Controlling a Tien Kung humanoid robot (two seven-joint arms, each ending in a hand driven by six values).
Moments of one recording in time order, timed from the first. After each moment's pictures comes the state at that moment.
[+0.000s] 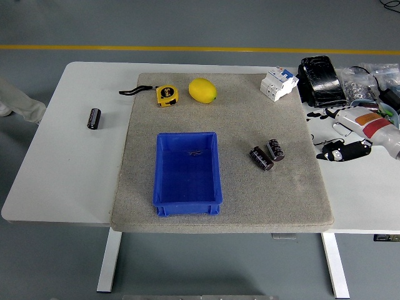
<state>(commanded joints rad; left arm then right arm) -0.15 0.05 -0.90 -0.18 1.14 0.11 0.08 0.58 -0.61 0.79 1.04 -1.83 -0.11 0.48</state>
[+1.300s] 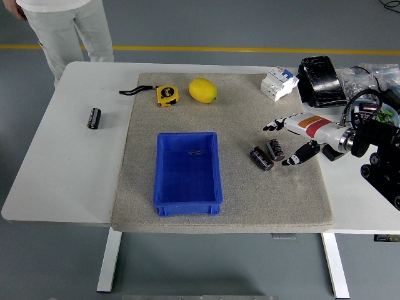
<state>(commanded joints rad) -0.15 0.06 -0.76 -0.18 1.01 0.11 0.07 0.80 -0.35 0.56 0.74 -1.89 -0.03 0.46</state>
